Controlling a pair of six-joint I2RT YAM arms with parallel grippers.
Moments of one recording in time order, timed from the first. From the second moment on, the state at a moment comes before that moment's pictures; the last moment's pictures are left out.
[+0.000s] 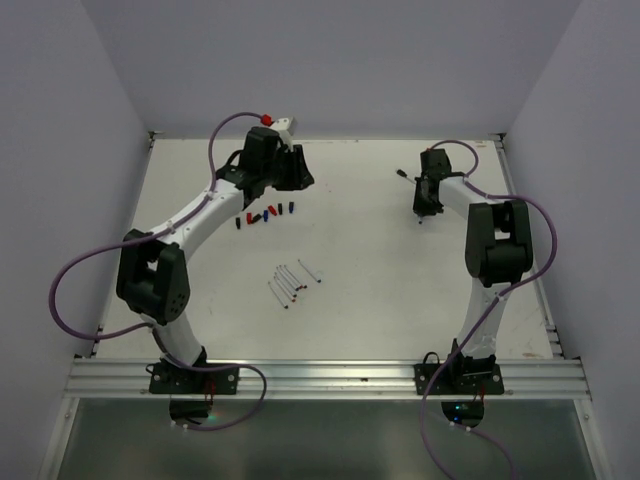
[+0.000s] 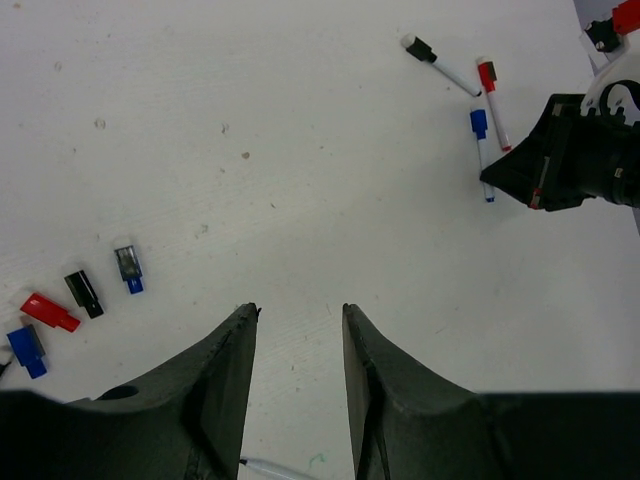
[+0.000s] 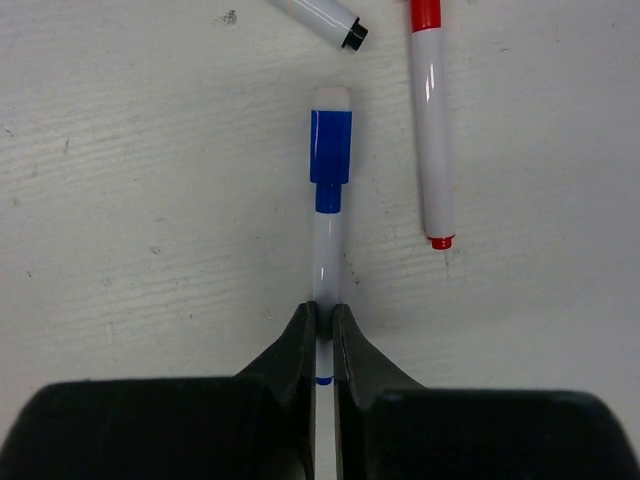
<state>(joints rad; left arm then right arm) -0.43 1.76 1.47 -0.29 0.18 -0.40 0.10 2.03 1.41 -0.43 0.17 0.24</state>
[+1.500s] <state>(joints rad) -0.43 1.71 1.17 0.22 0.59 -0.63 0.53 1.51 1.16 -0.27 -0.26 0.24</state>
